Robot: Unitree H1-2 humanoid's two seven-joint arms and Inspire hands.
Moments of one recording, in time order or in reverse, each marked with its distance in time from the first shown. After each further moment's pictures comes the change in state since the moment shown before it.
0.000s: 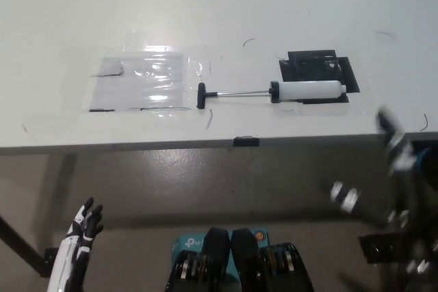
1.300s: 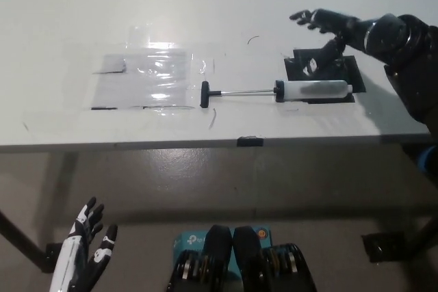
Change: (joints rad) left_arm -0.004 -0.003 0.001 0.005 0.084 -0.030 0.005; right_arm -1.039 -0.188 0.421 1.217 -0.108 0.426 0.551
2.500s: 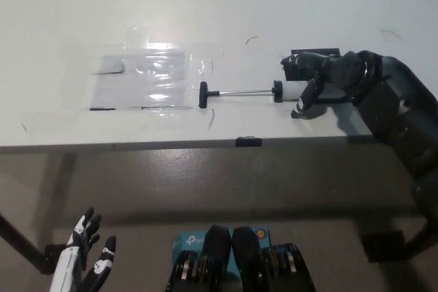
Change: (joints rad) left_arm 0.038 -0.001 0.004 -0.016 0.018 -0.005 0.000; right_arm -0.009 0.116 0.060 0.213 -0.140 -0.043 -0.065
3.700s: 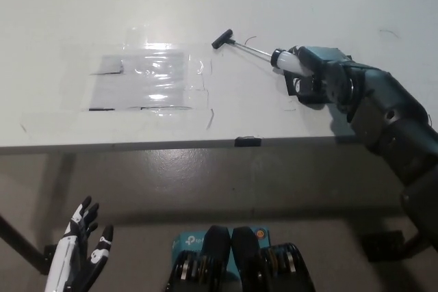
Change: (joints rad) left_arm -0.029 0.002 0.010 -0.009 -0.006 -0.003 0.000; right_arm 0.017 0.028 0.083 0.052 -0.120 -0.052 -0.268
